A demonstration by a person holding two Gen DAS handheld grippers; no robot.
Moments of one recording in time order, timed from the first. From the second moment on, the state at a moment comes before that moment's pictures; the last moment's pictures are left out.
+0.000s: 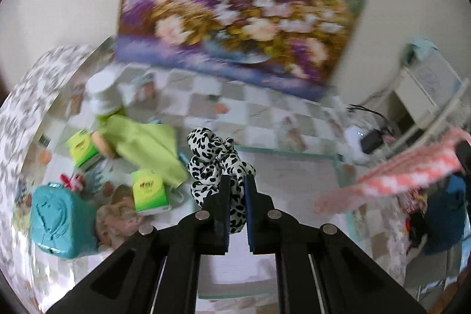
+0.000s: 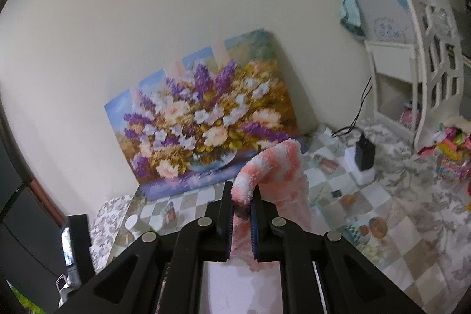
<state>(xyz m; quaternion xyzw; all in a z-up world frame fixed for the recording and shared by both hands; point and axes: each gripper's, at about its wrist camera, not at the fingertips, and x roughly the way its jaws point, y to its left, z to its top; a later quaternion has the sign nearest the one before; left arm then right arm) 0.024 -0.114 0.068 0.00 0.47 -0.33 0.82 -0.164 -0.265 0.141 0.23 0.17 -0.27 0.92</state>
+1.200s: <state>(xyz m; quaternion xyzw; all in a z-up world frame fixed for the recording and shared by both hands) -0.001 -0.178 -0.046 0.12 0.59 -0.31 0.73 -0.098 -0.317 -0.052 0.32 0.51 -0.25 0.76</state>
